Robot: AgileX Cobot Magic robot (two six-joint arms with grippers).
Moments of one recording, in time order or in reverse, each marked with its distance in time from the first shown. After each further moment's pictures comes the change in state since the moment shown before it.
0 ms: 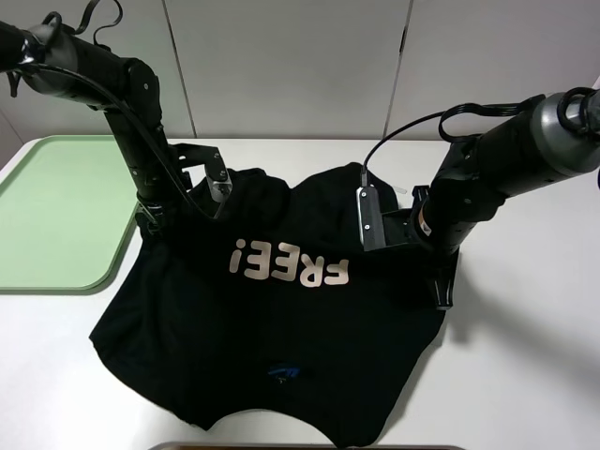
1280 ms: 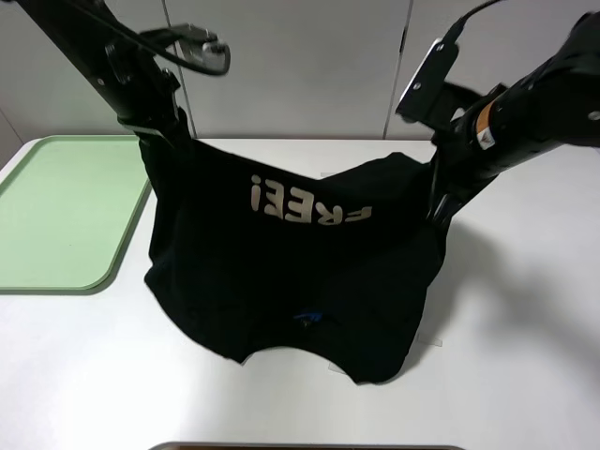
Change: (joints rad) left arm 0.000 -0.350 -0.002 -0.265 0.093 -0.202; right arm 0.000 -0.456 0.001 0.007 0.048 0.449
